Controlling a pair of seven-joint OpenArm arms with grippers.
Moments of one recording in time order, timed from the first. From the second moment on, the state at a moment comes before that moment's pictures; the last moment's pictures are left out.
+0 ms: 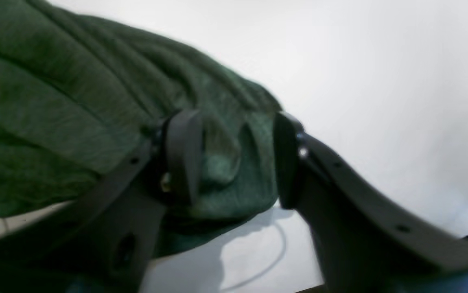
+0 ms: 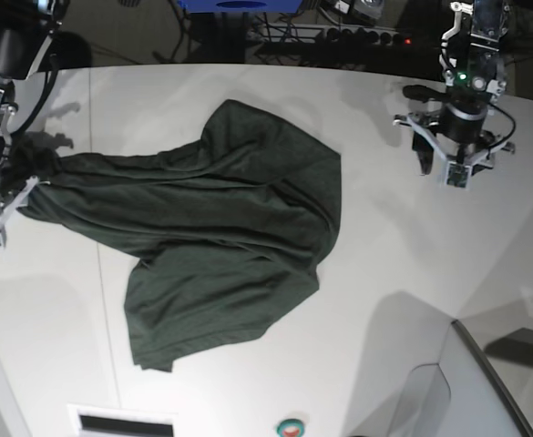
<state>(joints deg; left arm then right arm) 25.9 -21.4 -5.4 96.7 0.2 -1.0 24.1 1.5 9.6 28.3 75.6 -16.5 23.5 -42.7</state>
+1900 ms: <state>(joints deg) 29.8 -12.9 -33.7 97.0 0.3 -18.0 23.7 -13.5 -5.0 13.1 89.0 20.0 25.3 -58.4</state>
